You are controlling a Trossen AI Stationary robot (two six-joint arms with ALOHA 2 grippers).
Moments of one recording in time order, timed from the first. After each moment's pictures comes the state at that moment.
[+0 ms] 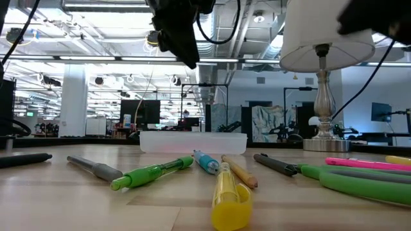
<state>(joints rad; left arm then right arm) -0.11 1.71 1.46 -0.81 -0.14 -0.27 0.81 1.47 0.97 -0.49 0.75 1.21</state>
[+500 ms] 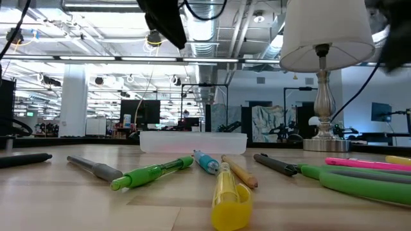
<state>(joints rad) -0.19 1.62 1.46 -0.88 -0.33 -0.27 0.84 1.43 0.97 -0.99 0.58 2.11</state>
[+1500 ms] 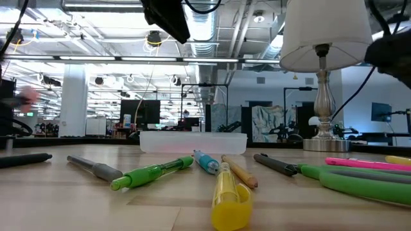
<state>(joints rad) -0.19 1.60 1.46 -0.86 -0.41 -0.30 0.75 1.55 0.84 -0.81 0.24 2.08</state>
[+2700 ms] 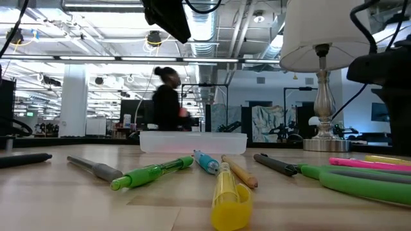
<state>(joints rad) -0.19 1.60 1.46 -0.86 -0.40 -0.30 0.70 1.61 0.84 -0.78 0.25 2.06</state>
